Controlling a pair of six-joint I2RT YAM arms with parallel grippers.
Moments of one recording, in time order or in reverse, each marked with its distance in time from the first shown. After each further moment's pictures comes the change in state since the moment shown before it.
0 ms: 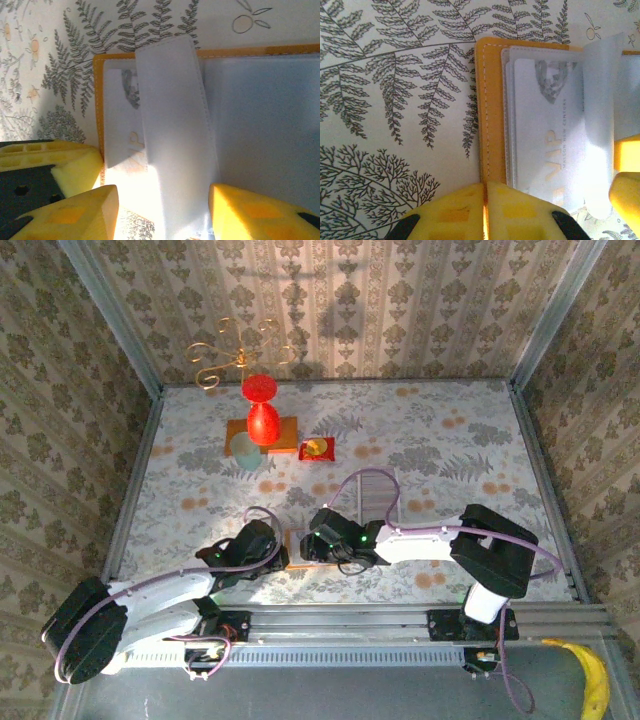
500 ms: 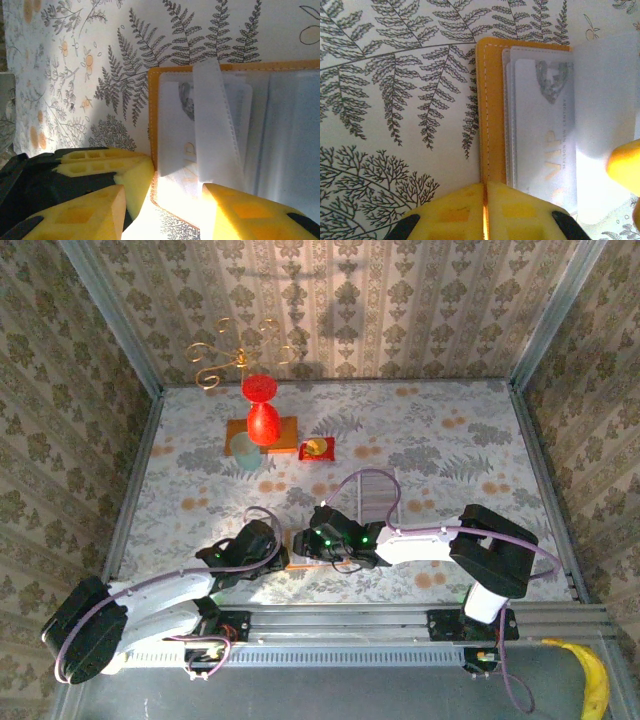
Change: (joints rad) left arm 0.000 0.000 -0.003 0.008 0.000 -0.004; right arm 0.000 0.000 -0.015 0.144 -0.034 0.064
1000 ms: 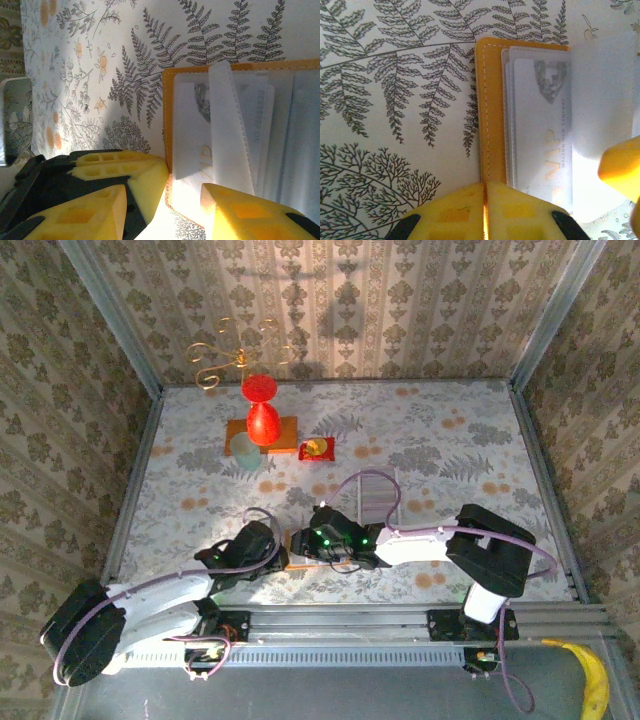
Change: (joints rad) left arm 0.000 -0.019 -0.013 0.006 0.000 -0.001; right arm 0.000 0.019 -0.014 0.077 -0.022 0.032
